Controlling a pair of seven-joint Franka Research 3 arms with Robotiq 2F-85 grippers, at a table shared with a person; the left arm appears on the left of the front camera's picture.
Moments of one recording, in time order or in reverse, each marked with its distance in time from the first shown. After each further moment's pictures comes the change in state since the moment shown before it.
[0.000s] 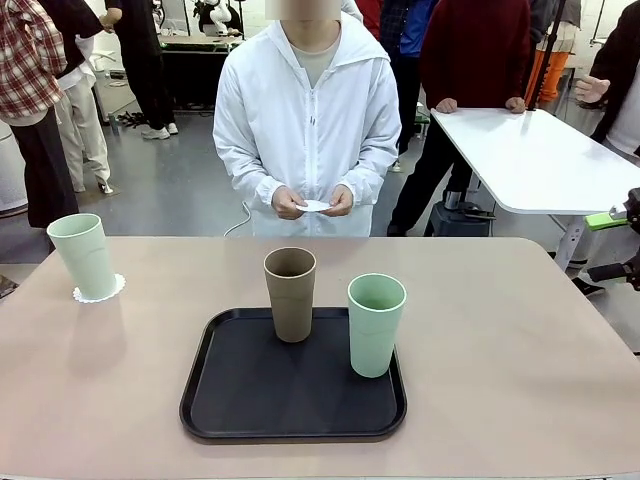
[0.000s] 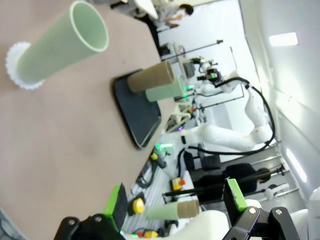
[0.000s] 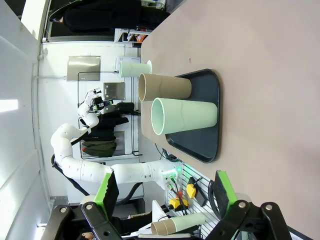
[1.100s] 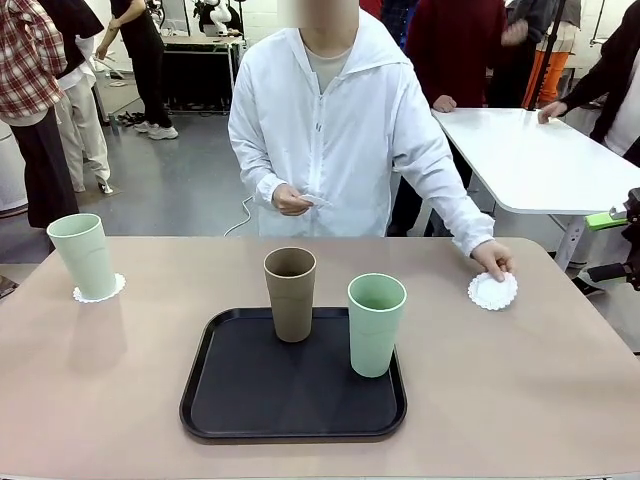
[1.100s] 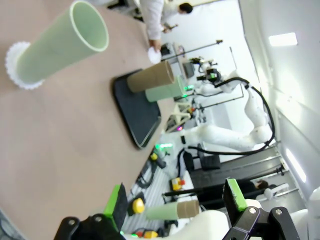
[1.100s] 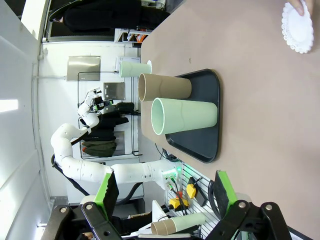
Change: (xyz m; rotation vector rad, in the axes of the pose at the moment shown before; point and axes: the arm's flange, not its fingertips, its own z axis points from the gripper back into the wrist) left arm 0.000 0.001 0.000 -0.001 0.000 0.001; right arm 0.000 0.000 0.000 0.000 0.000 0.000
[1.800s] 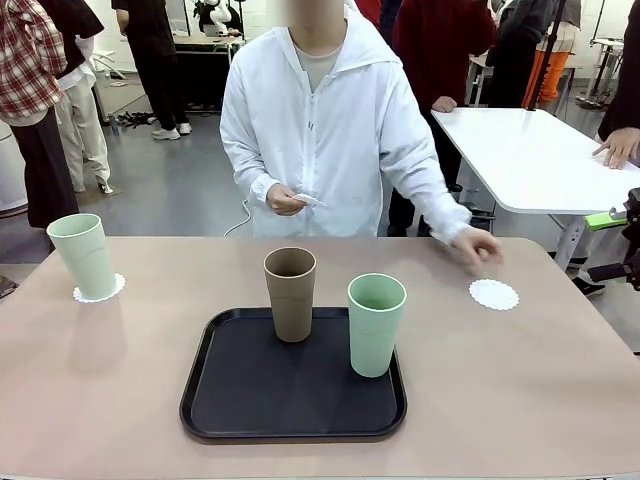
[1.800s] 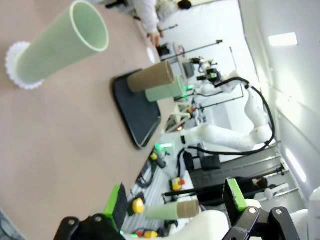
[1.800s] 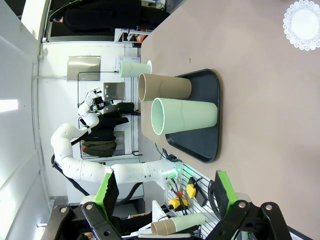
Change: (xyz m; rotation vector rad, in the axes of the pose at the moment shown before) left arm 0.000 0.000 0.000 0.000 0.000 0.000; right arm 0.000 0.000 0.000 0.000 0.000 0.000
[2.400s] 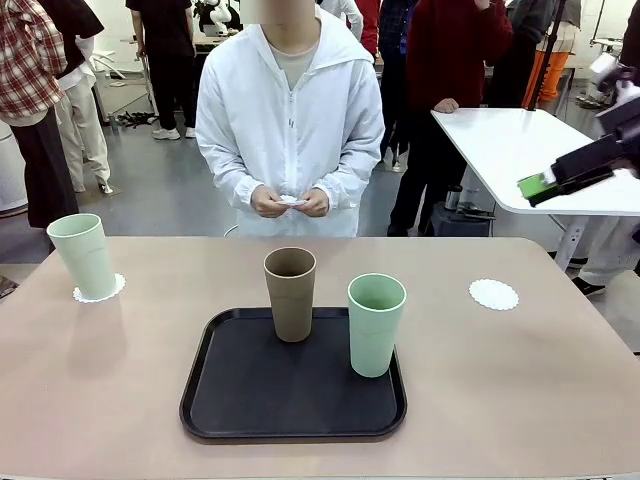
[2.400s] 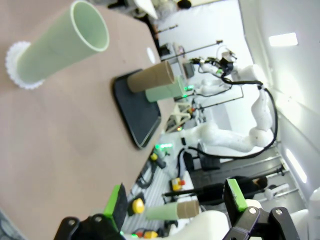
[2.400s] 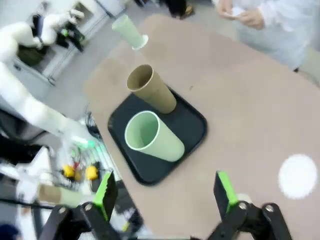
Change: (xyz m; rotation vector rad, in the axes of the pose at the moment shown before) left arm 0.000 0.000 0.000 0.000 -0.001 0.001; right arm 0.046 0.121 -0.073 -0.233 0.145 0.874
